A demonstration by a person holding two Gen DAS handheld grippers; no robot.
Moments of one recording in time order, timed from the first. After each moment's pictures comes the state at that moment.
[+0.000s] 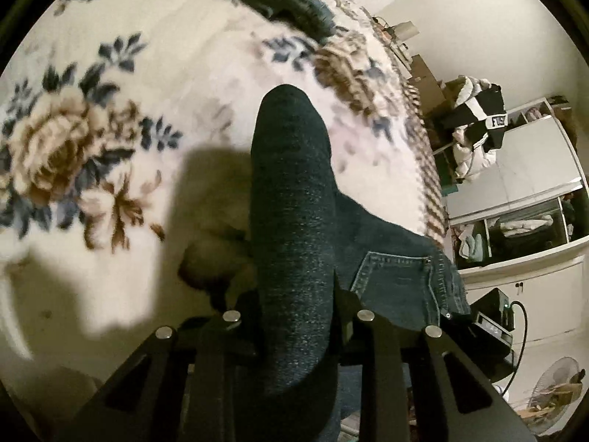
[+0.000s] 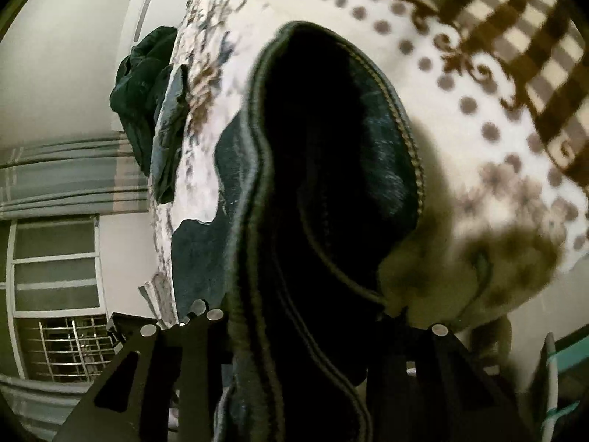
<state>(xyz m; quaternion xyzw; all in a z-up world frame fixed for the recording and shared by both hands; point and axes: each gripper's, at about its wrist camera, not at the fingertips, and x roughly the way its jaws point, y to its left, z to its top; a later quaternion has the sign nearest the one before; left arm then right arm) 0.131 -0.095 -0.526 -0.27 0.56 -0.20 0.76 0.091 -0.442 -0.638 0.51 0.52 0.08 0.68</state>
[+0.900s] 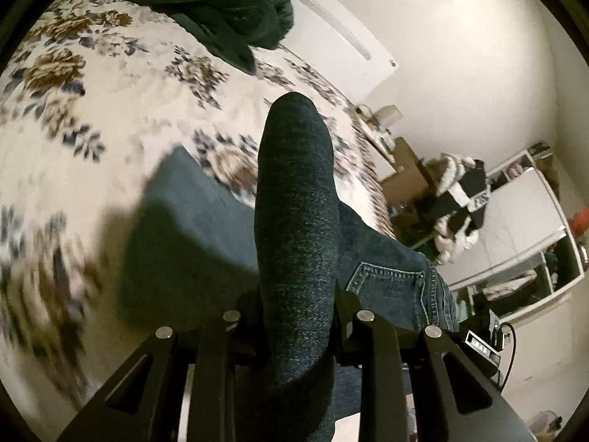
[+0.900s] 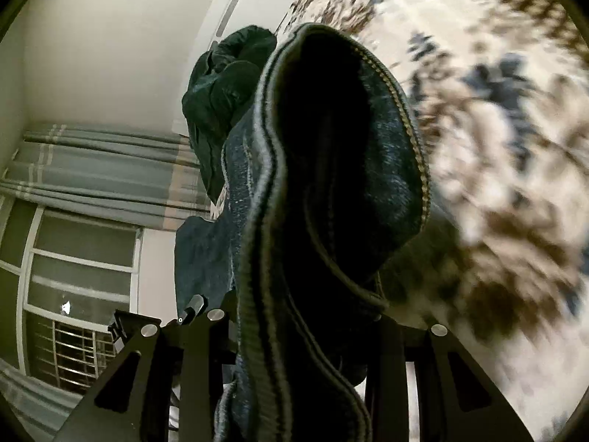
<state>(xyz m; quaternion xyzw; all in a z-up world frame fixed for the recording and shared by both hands) 0.505 0.048 -0.397 -0.29 0.46 -0.20 0.81 0.526 -0.318 -0.482 0.49 0.44 0.15 0.74</state>
